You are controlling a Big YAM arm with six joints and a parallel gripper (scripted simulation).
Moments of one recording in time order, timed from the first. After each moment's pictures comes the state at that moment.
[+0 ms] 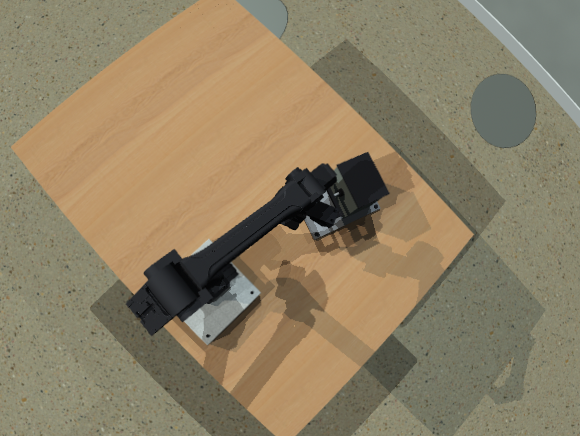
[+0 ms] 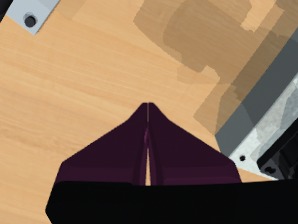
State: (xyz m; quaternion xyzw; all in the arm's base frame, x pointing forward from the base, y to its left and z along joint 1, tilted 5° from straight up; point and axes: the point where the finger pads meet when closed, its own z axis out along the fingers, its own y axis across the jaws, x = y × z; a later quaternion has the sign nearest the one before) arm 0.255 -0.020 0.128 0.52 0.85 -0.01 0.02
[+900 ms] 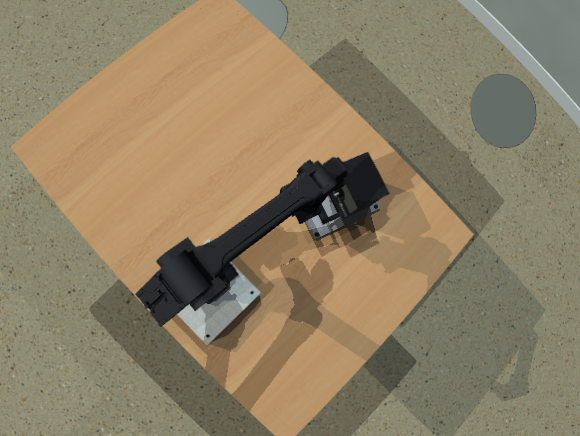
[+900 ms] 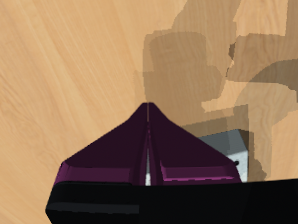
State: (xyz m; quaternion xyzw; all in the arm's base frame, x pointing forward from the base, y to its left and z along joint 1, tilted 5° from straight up) arm 0.283 -0.025 0.136 0.12 0.99 -0.02 0.01
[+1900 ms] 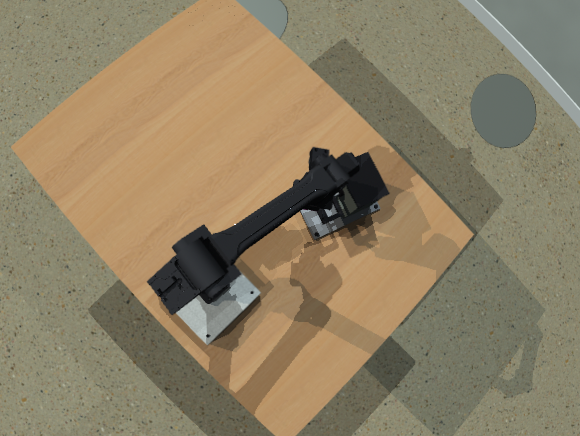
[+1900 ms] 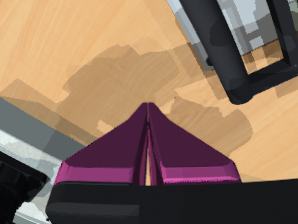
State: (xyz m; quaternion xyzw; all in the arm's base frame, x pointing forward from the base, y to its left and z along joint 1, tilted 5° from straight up) arm 0.315 -0.035 0.141 -0.35 0.94 -0.02 0.00
